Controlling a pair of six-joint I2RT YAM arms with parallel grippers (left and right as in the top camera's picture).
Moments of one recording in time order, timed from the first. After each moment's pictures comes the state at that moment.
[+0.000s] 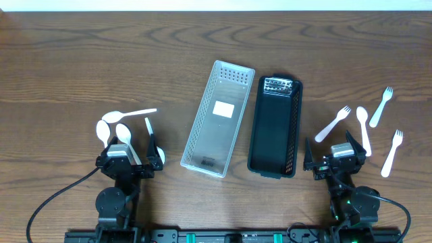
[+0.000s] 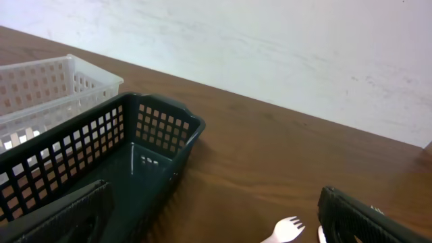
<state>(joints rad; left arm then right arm) -0.05 0.01 0.02 -0.12 -0.03 -0.15 0.05 0.03 0.01 -0.06 -0.07 -0.18</state>
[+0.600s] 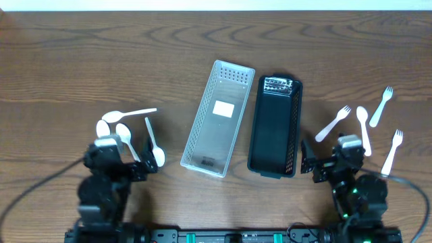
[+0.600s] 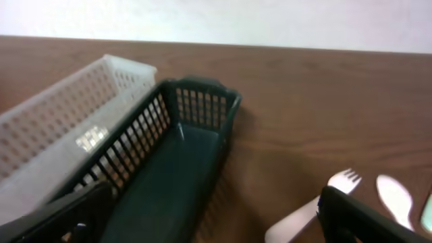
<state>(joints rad) -0.05 0.34 0.54 -0.57 -0.02 -0.20 0.05 0.27 0.29 -0.34 -0.15 0.06</state>
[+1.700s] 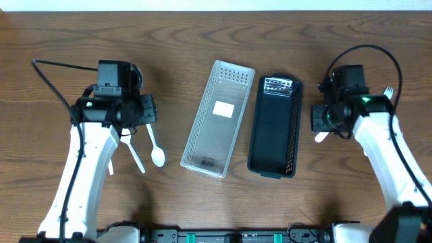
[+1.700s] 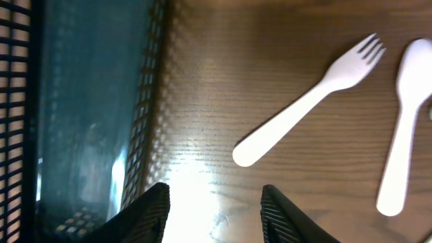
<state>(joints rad) -0.05 1.38 1.16 -0.93 0.08 -0.21 0.05 1.49 1.09 -0.90 0.00 0.07</state>
